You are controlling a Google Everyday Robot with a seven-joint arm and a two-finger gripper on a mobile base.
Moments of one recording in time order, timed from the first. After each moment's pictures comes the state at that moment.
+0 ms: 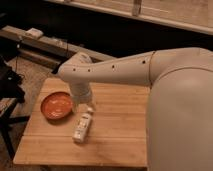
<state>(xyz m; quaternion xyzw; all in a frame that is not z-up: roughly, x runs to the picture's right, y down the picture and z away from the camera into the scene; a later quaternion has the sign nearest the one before) -0.104 0.104 0.703 -0.26 0.23 0.64 0.68</state>
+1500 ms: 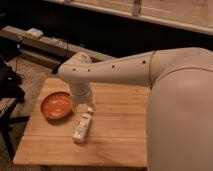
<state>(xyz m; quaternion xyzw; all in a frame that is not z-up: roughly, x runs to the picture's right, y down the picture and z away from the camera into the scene) -0.104 0.103 0.703 -0.26 0.23 0.64 0.68</state>
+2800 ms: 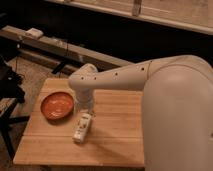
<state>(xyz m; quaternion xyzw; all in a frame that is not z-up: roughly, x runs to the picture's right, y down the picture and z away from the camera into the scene) -0.112 0.145 0.762 -0.31 0.21 0.66 0.65</state>
